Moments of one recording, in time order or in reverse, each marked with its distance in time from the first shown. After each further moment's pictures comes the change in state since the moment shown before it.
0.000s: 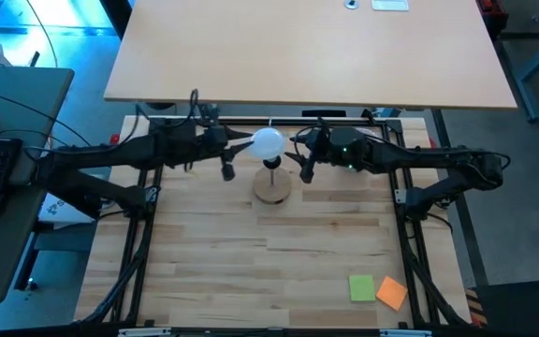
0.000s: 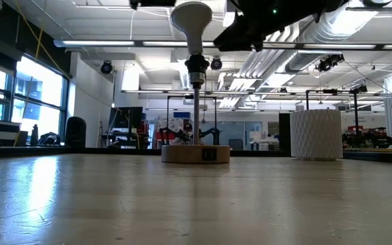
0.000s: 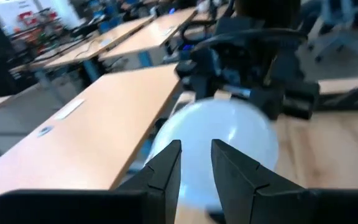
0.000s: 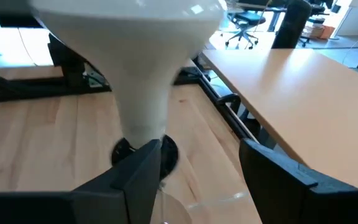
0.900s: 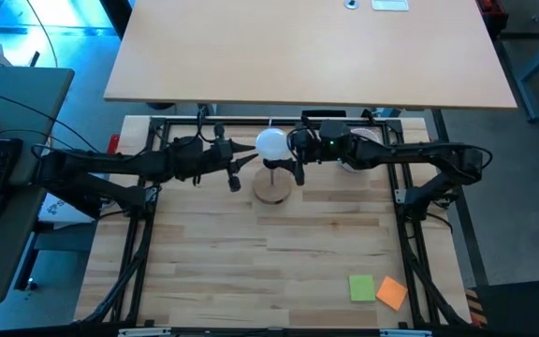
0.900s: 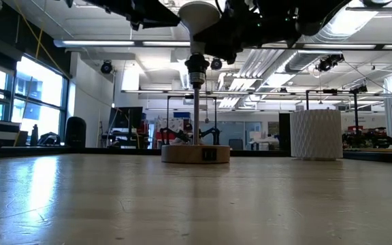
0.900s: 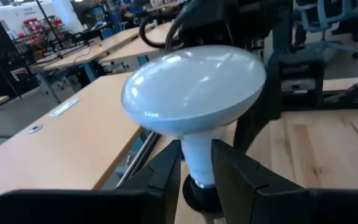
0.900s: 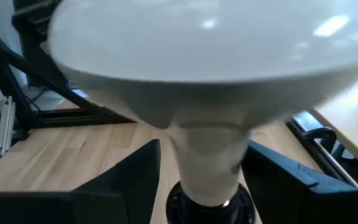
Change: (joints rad) left arm -0.028 0.021 -0.246 0.320 -0.027 -0.022; right arm -0.086 0.185 0.001 0.313 -0.433 0.063
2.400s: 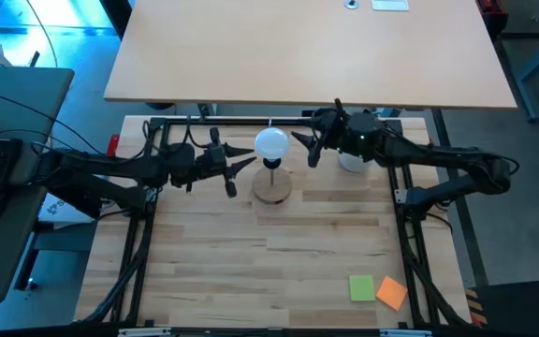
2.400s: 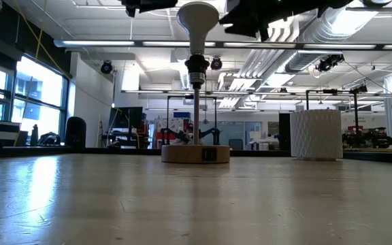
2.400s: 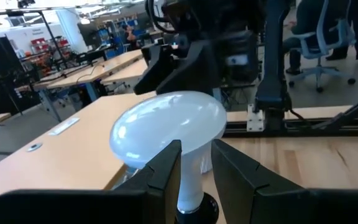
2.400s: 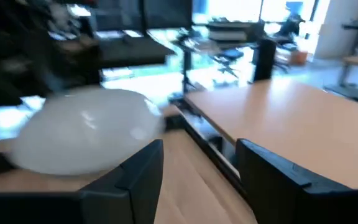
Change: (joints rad) left arm -0.100 -0.036 0.000 0.058 -0.084 -0.005; right arm 0.017 -0.269 -0.001 -0.196 0.394 0.022
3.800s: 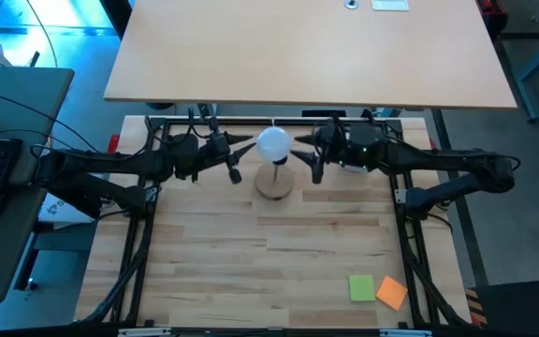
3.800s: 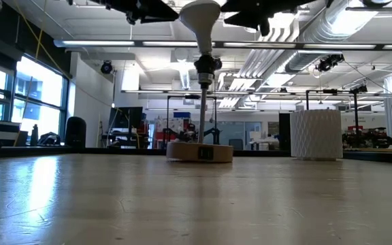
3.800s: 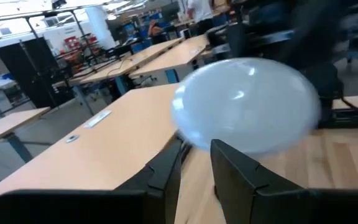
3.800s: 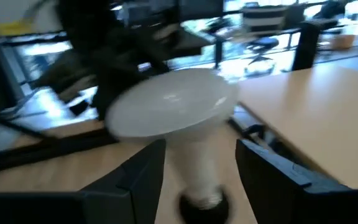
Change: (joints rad) left arm 0.095 0.028 0.000 0.020 -0.012 0.063; right arm 0.120 -0.036 0.000 -0.089 -0.014 0.072
